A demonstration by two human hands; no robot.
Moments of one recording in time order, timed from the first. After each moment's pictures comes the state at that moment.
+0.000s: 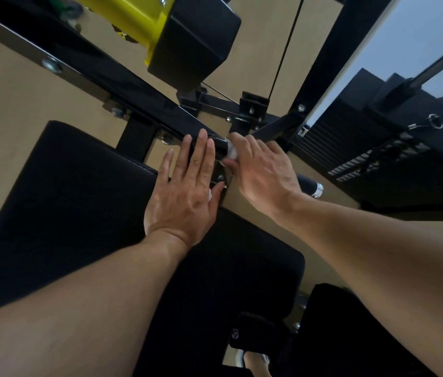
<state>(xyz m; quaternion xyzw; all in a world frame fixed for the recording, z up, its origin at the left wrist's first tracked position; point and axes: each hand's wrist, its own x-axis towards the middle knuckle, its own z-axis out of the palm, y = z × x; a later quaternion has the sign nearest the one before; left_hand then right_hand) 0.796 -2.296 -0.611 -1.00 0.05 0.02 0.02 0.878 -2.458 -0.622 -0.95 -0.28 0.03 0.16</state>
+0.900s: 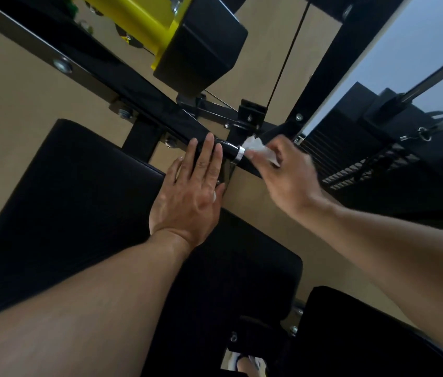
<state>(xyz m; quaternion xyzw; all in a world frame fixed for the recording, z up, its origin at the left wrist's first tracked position) 0.794 -2.296 -0.613 -1.00 0.05 -0.01 -0.03 0.879 -2.485 -0.609 -0.92 -0.07 0.11 0.38</state>
